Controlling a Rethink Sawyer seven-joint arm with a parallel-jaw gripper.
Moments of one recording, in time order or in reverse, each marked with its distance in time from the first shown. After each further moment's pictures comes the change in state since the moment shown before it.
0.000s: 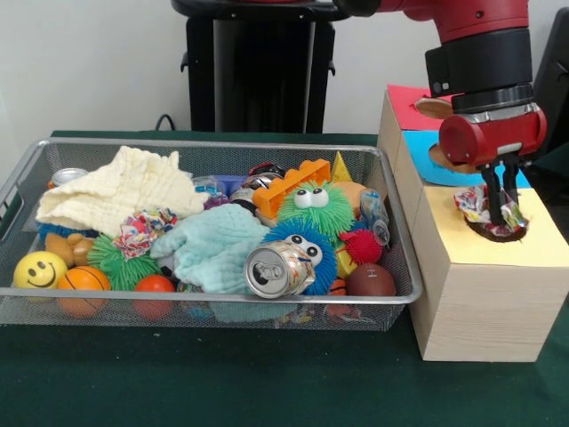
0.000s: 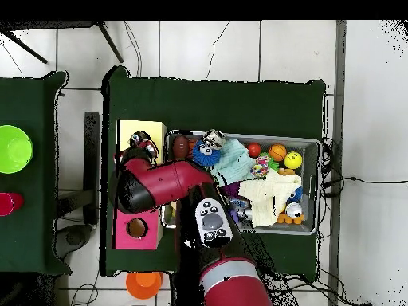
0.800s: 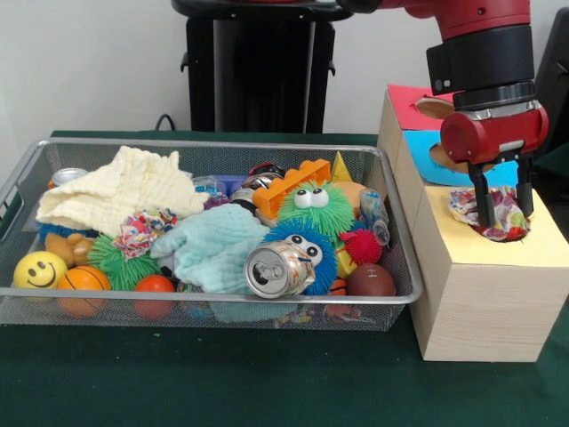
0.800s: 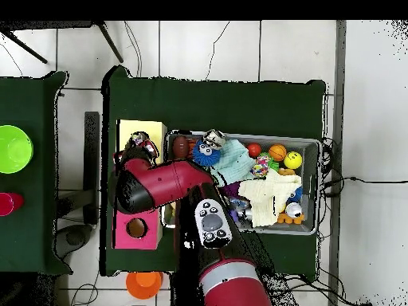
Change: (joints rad) arm 0.001 -0.007 0.001 0.002 0.000 0.003 0.000
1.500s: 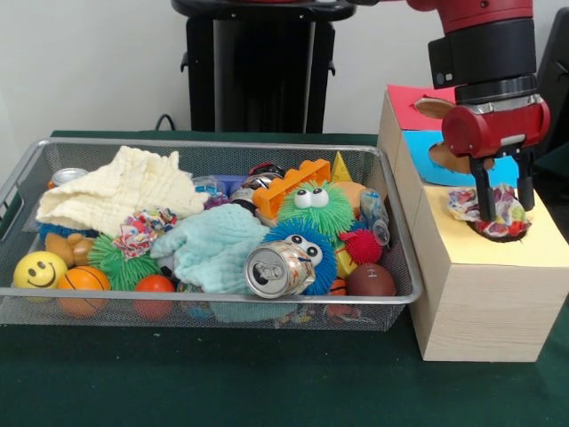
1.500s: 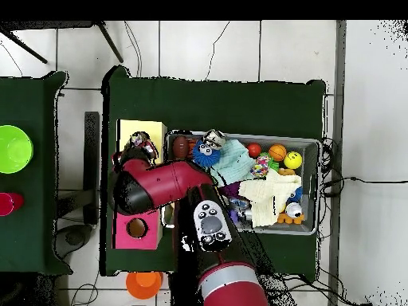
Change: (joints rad) arm 0.002 -0.017 0.001 0.007 0.000 0.020 0.000
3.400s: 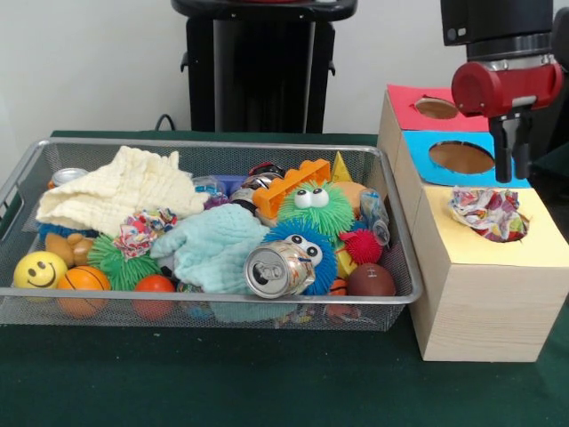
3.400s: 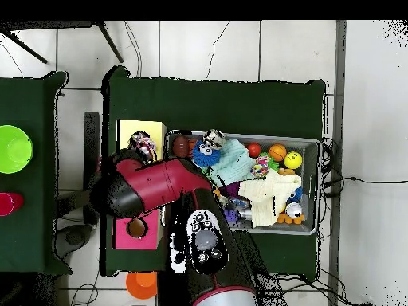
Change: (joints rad) arm 0.015 -0.095 0.001 0.009 0.000 0.155 0.000
